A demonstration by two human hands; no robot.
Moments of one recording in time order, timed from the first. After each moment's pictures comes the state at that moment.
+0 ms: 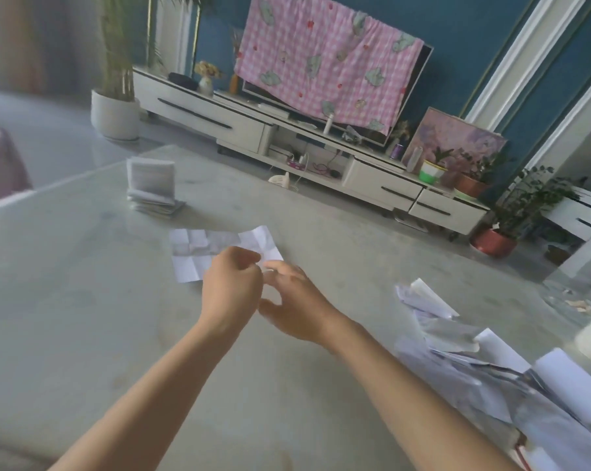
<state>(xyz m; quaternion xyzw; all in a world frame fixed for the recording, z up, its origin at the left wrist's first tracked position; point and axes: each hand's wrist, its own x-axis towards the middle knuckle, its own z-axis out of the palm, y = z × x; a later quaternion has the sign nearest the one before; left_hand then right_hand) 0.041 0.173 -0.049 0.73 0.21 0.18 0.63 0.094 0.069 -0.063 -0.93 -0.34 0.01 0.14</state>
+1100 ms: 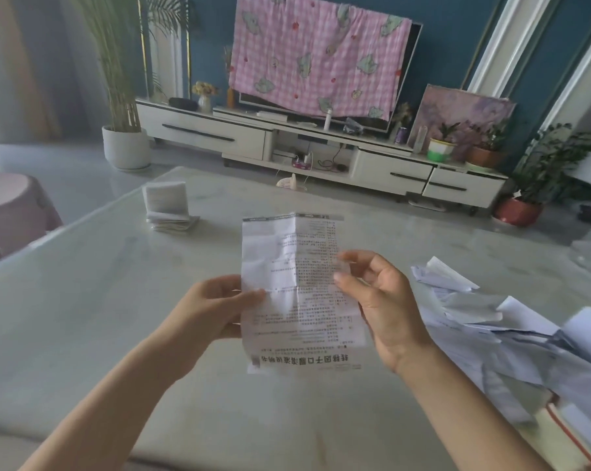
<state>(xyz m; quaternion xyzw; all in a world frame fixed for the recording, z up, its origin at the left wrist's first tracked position) -0.003 0.231 -0.063 0.66 0.00 -0.03 0.75 0.027 0.029 -0.027 -0.71 -0.08 -0.03 0.70</state>
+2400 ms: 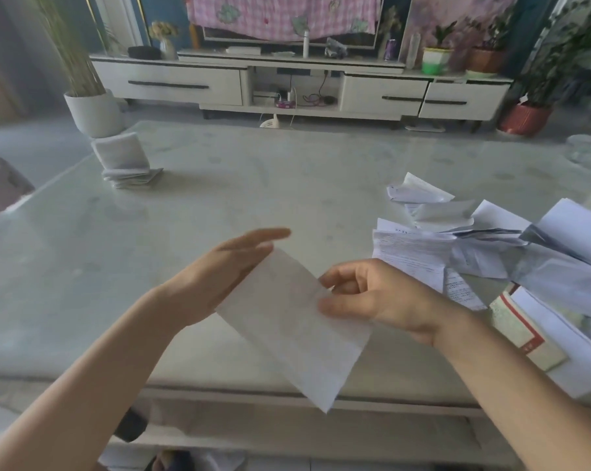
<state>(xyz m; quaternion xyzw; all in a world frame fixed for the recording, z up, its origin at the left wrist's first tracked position) -0.013 0.159 -0.057 0.70 -0.02 -0.17 0.70 -0.015 -0.056 -0.055 -0.79 -0.16 0.27 0.54</state>
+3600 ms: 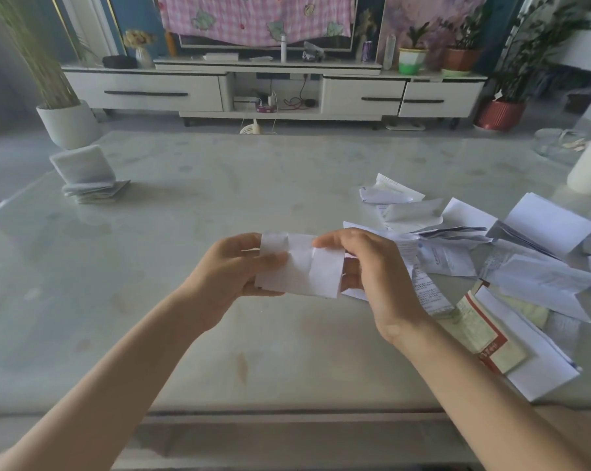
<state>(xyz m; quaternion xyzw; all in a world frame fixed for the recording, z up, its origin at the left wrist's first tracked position) 0.008 0.112 -0.066 0.67 -0.03 -0.11 0.73 -0.008 -0.065 -0.056 -0.72 -0.06 -0.03 0.69</state>
